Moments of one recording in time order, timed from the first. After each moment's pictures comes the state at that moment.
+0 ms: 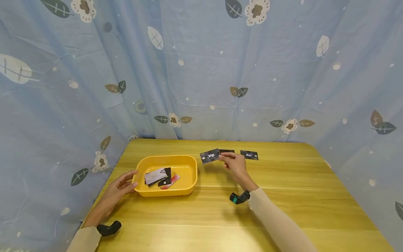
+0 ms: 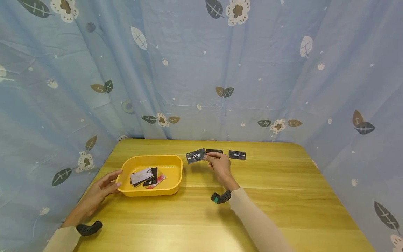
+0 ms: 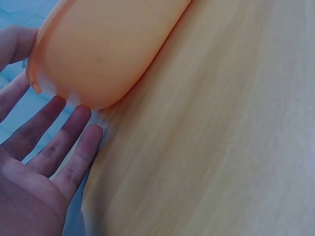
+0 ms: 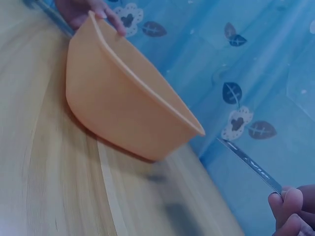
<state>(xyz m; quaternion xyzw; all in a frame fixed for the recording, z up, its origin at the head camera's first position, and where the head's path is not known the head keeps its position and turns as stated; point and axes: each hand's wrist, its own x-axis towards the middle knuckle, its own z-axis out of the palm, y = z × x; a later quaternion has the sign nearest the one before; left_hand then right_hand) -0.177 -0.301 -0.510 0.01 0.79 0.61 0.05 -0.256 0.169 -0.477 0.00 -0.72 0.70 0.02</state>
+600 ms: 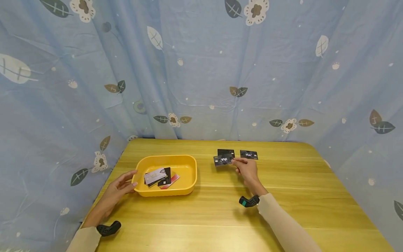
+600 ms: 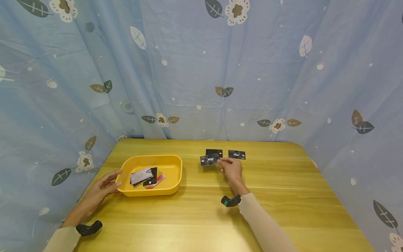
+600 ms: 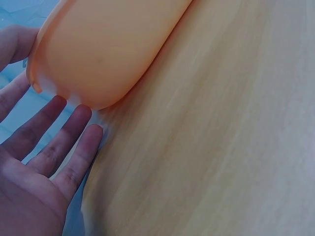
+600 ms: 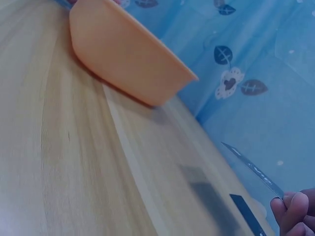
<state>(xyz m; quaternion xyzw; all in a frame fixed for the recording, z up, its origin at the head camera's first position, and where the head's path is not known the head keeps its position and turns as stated) -0.179 -0.303 -0.514 0.02 0.79 0.61 0.05 -0.253 0.212 -0.503 -0.10 -0.73 0.68 0.04</state>
